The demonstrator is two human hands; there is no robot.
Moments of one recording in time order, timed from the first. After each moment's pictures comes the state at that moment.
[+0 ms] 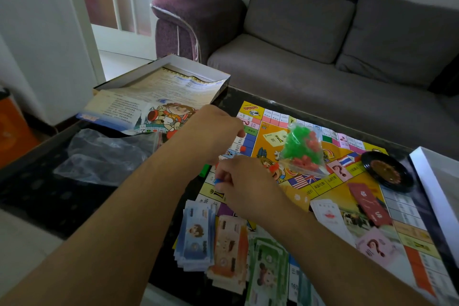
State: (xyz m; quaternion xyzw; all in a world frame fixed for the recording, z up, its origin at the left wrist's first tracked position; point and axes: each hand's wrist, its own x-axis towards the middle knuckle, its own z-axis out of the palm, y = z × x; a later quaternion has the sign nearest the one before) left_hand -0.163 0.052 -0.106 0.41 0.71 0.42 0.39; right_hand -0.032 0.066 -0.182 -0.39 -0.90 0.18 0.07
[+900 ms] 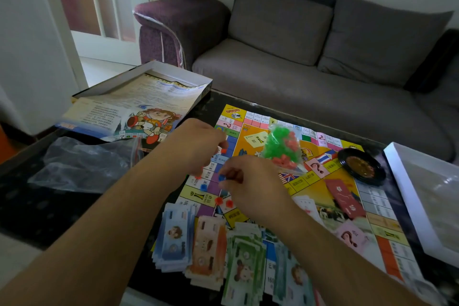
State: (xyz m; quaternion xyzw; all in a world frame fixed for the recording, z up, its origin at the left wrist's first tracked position) left_hand -0.137 0.031 -0.096 0.39 0.70 0.39 0.44; right_hand 0.016 0.065 -0.161 -0.43 -0.85 0.26 0.17
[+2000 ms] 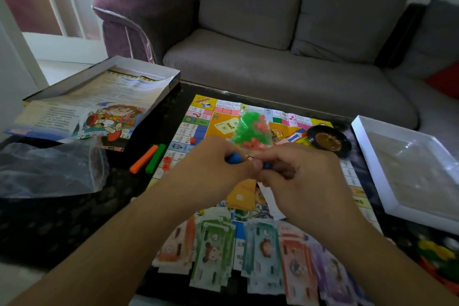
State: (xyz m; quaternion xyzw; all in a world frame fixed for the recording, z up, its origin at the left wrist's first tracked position) left_hand -0.057 0.002 -0.110 0.63 0.59 0.33 0.39; right_hand 0.132 0.024 -0.113 -0.46 -0.82 0.15 0.31
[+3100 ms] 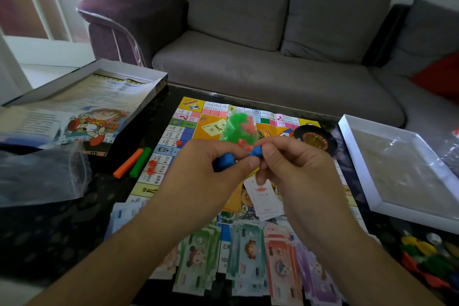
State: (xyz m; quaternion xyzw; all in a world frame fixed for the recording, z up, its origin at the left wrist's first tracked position) left_hand -0.029 -0.013 -0.111 0.63 0.53 0.48 0.31; right_hand 0.138 0.015 -0.105 -0.43 -0.57 0.49 0.50
